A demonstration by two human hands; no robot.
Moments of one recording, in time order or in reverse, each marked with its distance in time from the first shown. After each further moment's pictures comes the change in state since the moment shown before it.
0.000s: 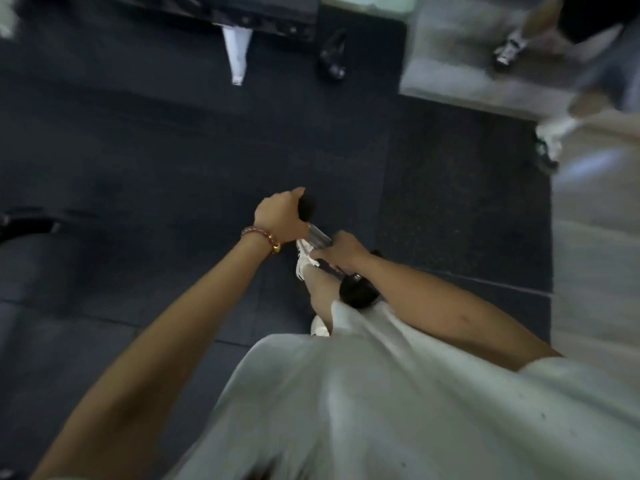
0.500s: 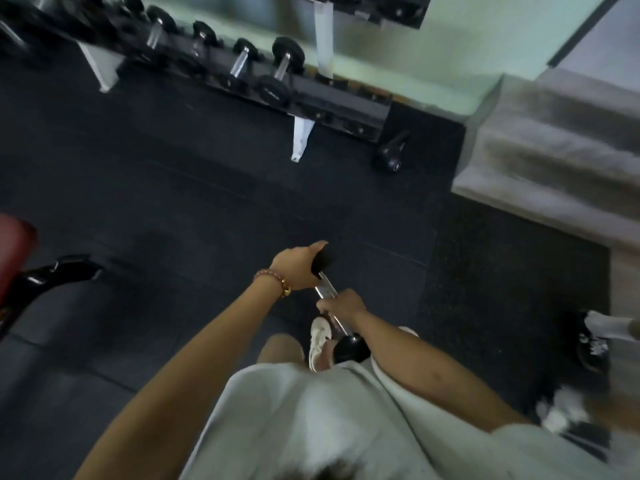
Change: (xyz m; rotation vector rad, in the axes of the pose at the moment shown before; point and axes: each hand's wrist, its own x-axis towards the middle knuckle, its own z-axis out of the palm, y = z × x) left_hand 0.182 -0.130 -0.140 -0.070 -0.098 -0.008; right_hand 0.157 -0.204 -0.036 0.207 -0.027 0.115
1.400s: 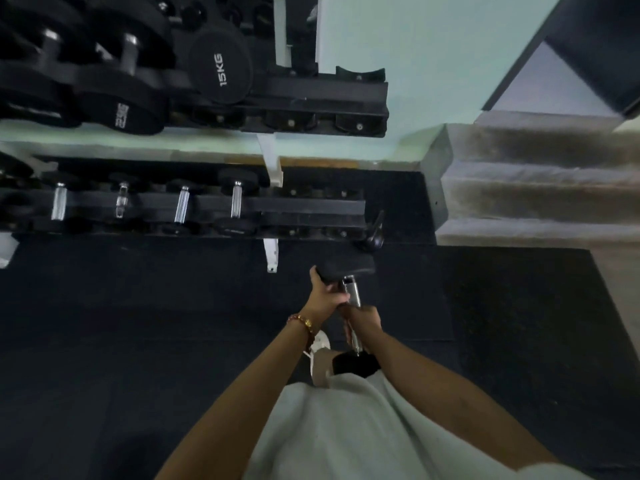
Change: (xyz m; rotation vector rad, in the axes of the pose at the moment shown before) left_hand 0.381 -0.082 -0.253 -1.130 -0.162 -0.090; right_hand 0.276 -0.367 -0.092 0.617 0.399 0.145
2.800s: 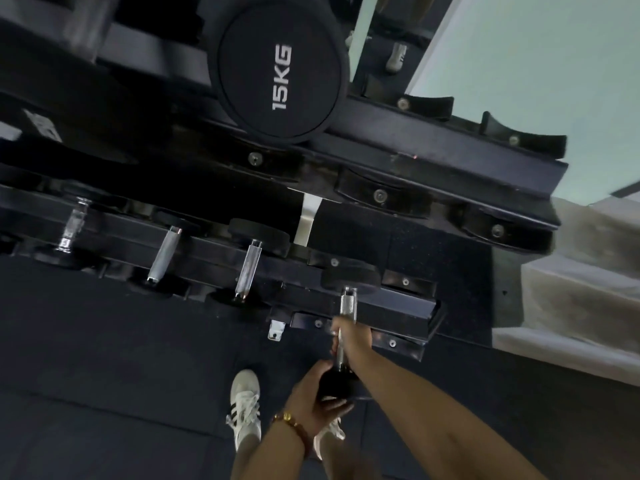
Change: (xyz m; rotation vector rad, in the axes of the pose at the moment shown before) left_hand 0.312 0.010 -0.147 -0.914 0.211 -0.646; right_hand 0.342 -0.221 0.203 -0.014 0.040 0.152
